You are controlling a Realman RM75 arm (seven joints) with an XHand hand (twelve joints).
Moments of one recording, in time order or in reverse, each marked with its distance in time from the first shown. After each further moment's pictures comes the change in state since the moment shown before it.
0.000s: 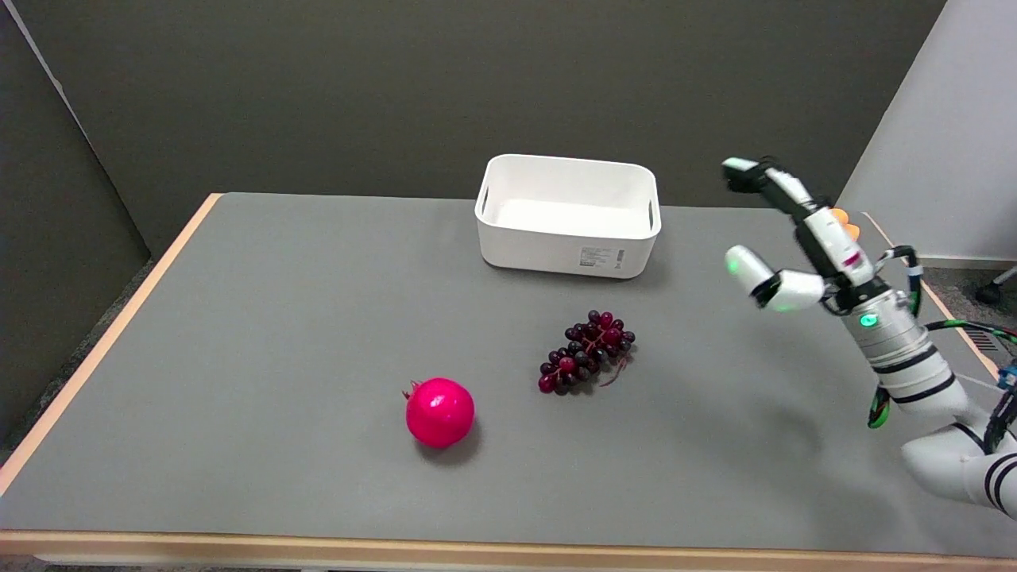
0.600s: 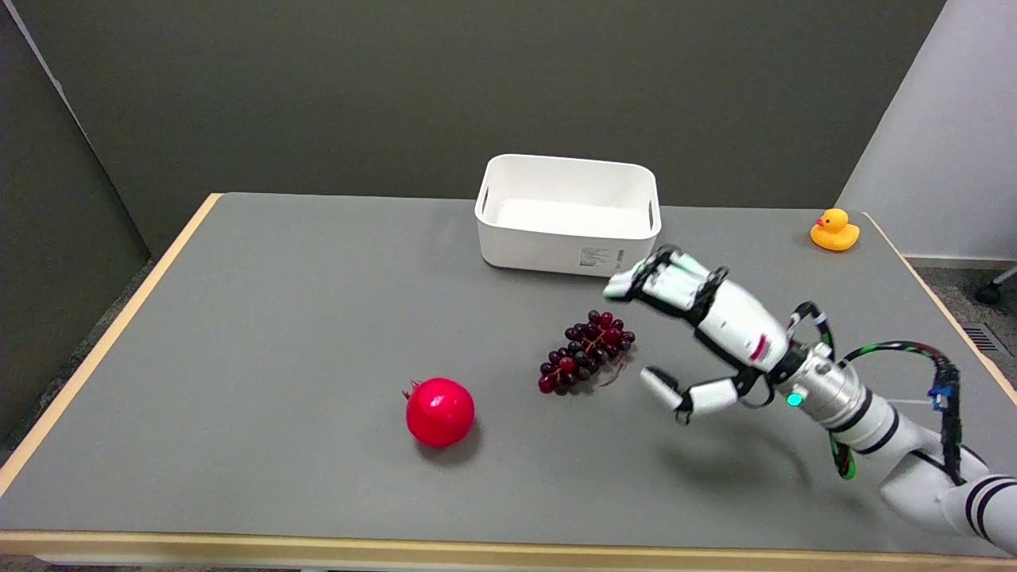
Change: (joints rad) arm -0.068 -0.039 -0.074 0.123 -0.318 0.066 -0.324
